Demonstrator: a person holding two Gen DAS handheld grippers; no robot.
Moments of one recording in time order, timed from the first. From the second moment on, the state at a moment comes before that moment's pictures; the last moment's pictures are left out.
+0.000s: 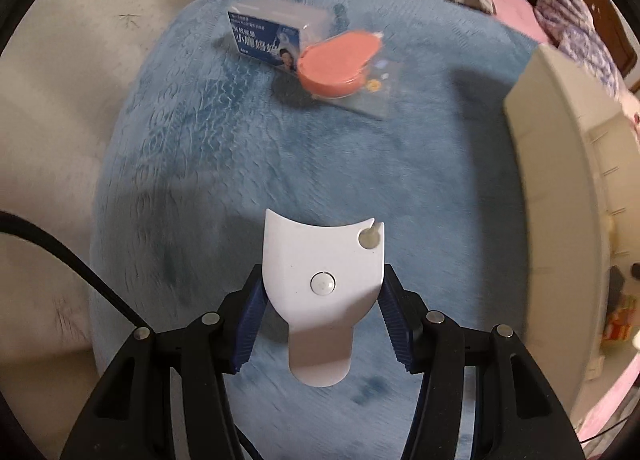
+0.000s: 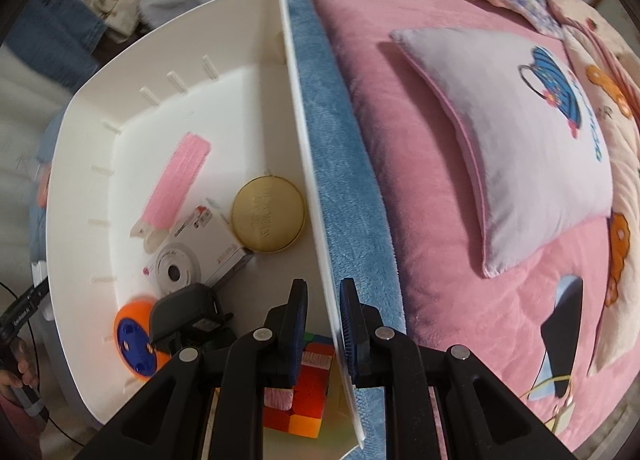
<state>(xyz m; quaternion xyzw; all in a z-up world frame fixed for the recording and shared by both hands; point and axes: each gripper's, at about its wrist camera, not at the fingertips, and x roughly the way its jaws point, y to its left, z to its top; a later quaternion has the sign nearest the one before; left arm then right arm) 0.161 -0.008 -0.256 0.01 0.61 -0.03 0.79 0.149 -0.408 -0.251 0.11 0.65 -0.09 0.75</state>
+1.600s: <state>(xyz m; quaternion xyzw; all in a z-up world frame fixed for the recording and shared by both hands) 0.128 -0.249 -0.162 0.05 0.53 -0.15 0.83 0.149 -0.419 -0.252 0.08 0.65 0.03 0.75</state>
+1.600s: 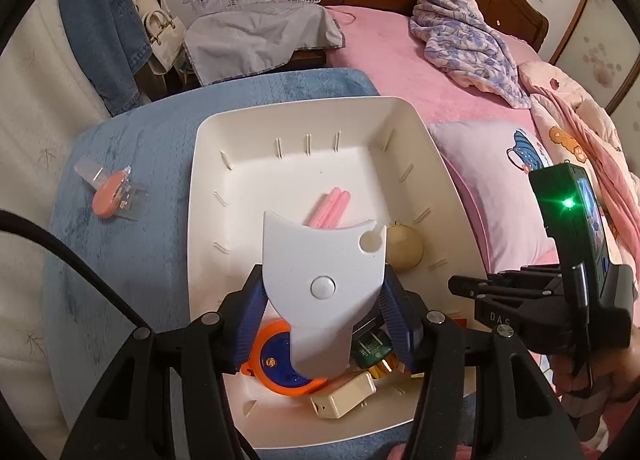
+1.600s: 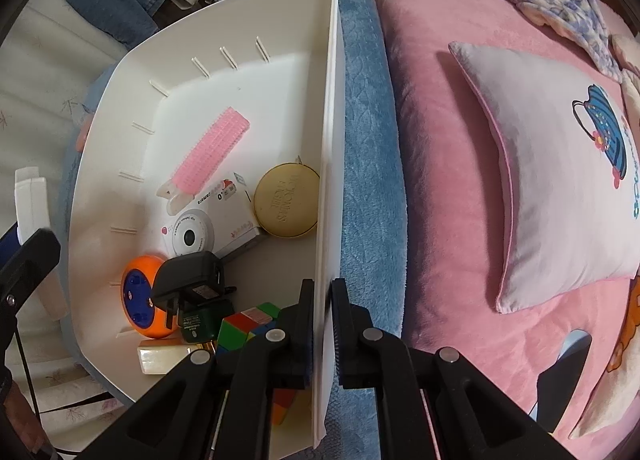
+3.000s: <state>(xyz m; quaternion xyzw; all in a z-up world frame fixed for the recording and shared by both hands) 0.196 -0.033 -0.166 -0.03 0.56 -0.05 0.83 0.144 -0.409 -0.253 0.10 0.65 -0.11 0.74</state>
